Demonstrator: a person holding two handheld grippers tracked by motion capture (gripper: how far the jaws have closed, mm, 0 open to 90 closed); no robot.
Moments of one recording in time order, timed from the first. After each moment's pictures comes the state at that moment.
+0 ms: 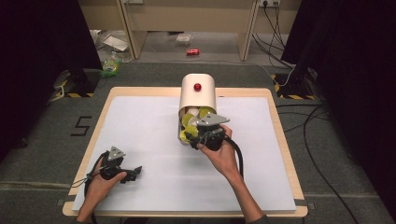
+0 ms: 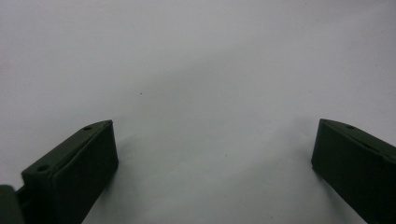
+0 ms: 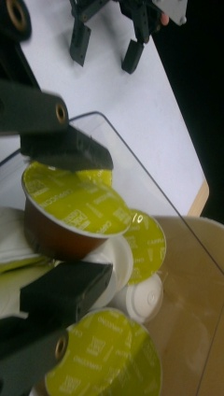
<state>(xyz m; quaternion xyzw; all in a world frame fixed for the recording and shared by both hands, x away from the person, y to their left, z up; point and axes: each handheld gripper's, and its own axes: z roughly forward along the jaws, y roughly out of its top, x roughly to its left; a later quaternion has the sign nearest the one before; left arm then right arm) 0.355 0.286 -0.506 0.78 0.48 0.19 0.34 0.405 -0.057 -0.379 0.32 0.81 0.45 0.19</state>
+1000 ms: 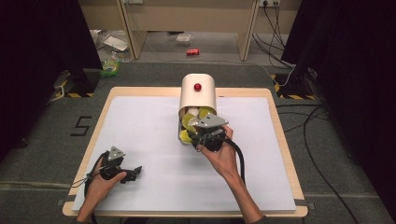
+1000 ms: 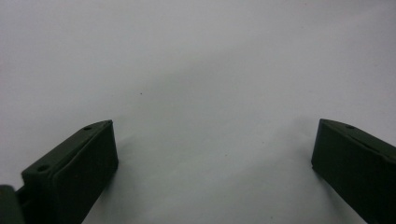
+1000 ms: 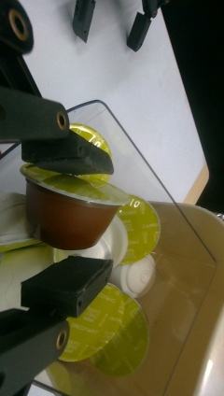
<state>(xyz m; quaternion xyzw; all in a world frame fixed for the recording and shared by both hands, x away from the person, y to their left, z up) 0.355 0.287 -0.506 0.78 0.48 0.19 0.34 0.398 -0.057 -0.373 0.32 0.81 0.43 0.24</state>
